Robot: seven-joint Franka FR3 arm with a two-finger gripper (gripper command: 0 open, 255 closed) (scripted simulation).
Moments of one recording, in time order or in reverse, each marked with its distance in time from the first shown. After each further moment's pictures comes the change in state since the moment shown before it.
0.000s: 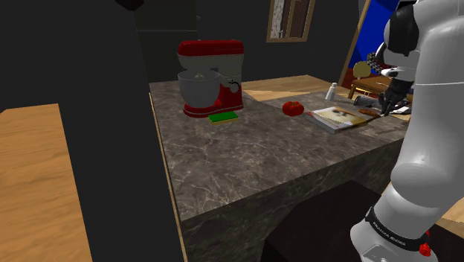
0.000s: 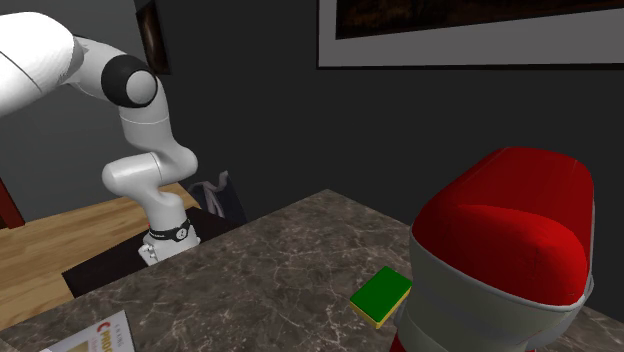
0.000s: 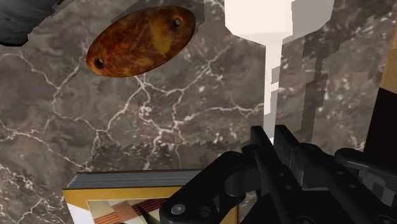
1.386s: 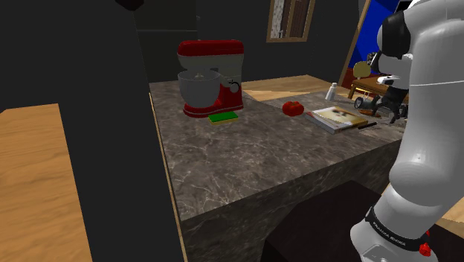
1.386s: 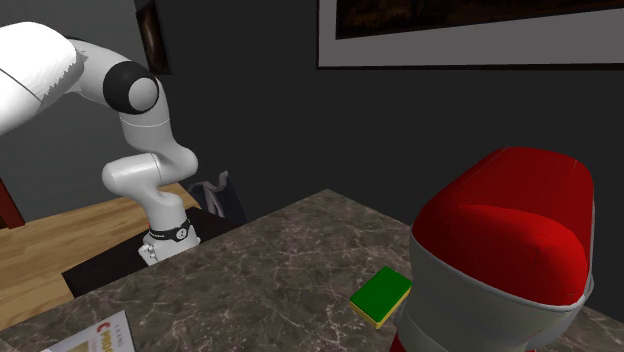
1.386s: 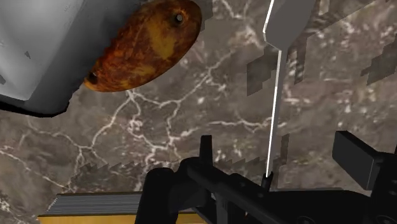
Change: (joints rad) arm -0.035 0.050 0.044 -0.040 0.057 0.067 -0.037
